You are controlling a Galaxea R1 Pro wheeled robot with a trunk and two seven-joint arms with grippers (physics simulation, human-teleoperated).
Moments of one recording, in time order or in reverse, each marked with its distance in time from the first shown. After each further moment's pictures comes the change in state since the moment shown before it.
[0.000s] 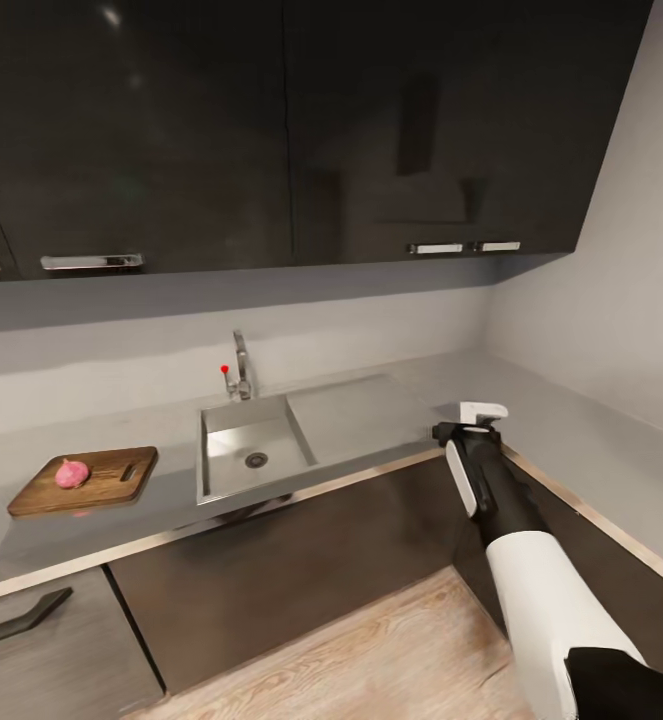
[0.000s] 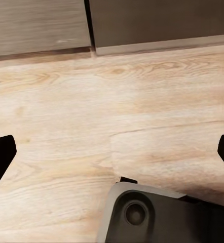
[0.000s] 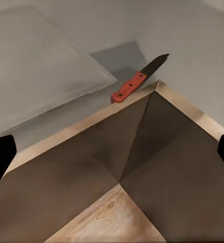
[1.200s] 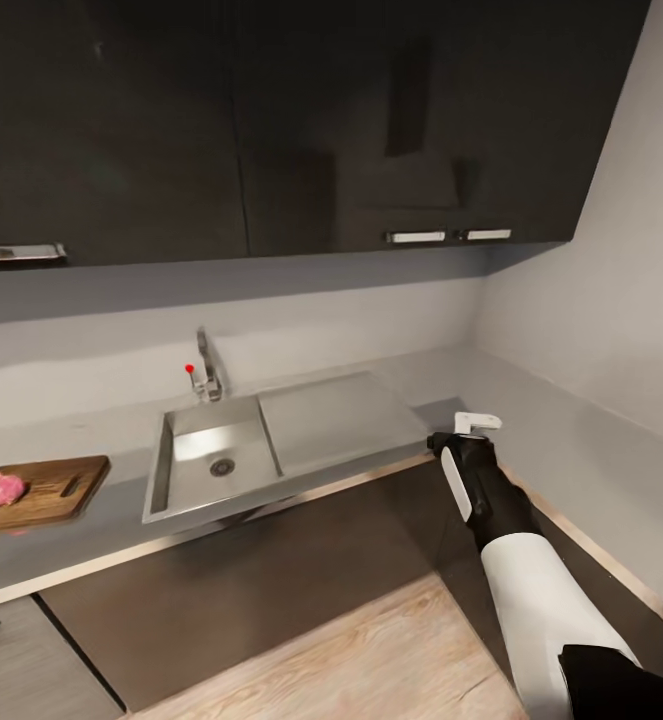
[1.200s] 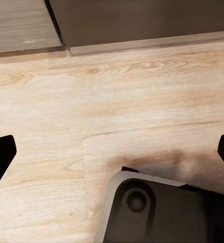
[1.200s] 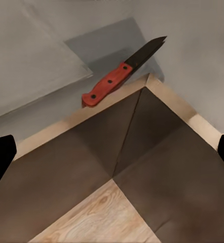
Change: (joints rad) left arm 0.000 -0.004 0.000 0.000 0.000 0.002 0.000; right arm 0.002 0.017 -0.025 0.058 -0.005 -0.006 0.005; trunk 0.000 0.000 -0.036
